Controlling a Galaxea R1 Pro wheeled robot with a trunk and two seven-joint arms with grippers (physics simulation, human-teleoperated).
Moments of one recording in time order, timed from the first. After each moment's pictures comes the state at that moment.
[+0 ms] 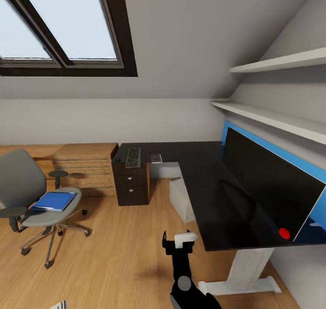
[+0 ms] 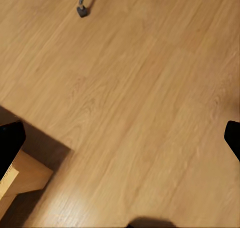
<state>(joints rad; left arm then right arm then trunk) 0.12 0.11 0.06 -1.13 0.43 0.16 0.41 -0.40 0.17 0.63 -0.72 -0.14 -0.25 -0.57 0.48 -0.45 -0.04</state>
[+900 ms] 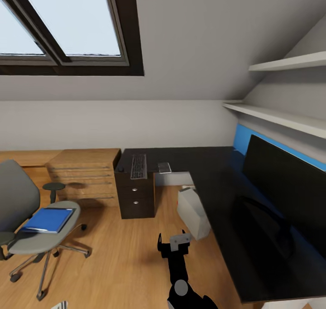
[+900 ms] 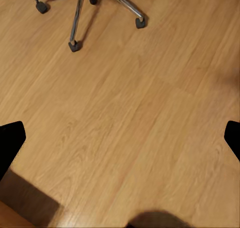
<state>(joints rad) 0.12 0.11 0.06 -1.13 0.43 0.16 0.42 -0.40 0.17 0.70 -0.71 -0.14 -0.26 -0.57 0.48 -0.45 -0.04</state>
